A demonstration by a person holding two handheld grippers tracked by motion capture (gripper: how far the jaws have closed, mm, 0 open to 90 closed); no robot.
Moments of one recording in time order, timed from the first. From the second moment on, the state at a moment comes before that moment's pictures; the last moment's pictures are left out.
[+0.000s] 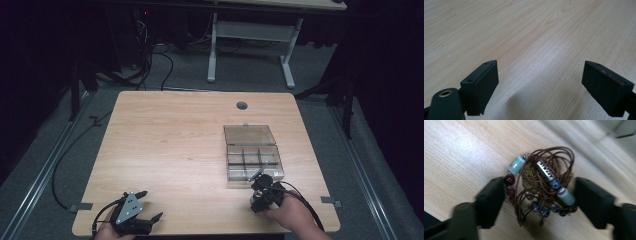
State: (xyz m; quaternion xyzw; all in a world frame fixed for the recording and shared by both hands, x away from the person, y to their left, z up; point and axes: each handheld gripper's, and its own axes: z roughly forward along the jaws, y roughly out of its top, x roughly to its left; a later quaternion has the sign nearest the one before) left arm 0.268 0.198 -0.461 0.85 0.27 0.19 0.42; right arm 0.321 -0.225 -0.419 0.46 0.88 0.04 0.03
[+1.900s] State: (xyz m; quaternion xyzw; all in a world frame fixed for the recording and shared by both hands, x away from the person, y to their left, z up) left arm 0.267 0.198 -0.461 0.85 0.26 0.19 0.43; right arm 0.344 -0.248 -0.353 0.48 0.88 0.07 0.02
